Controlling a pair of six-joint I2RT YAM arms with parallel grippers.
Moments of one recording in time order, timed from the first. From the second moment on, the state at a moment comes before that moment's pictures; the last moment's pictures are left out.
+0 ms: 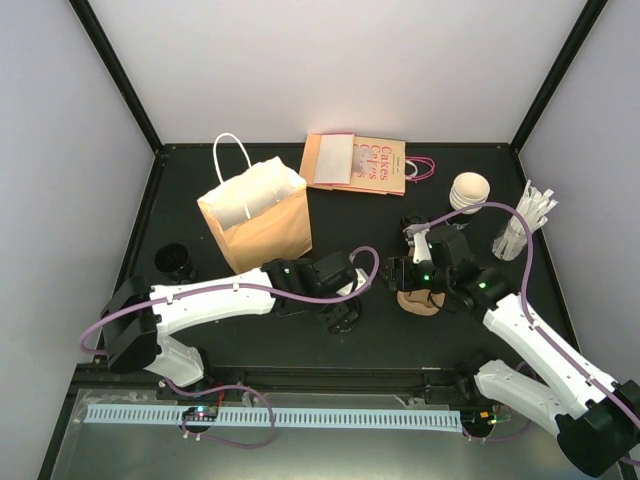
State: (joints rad) left arm -1.13 1.48 1.09 -0.69 -0.02 -0.15; right arm 0.54 0.91 0.74 -0.58 -0.25 0.45
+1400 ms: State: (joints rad) left arm -1.15 1.51 1.11 -0.73 -0.05 -0.10; right arm 0.54 0.99 0.50 -0.43 -0.63 0.46
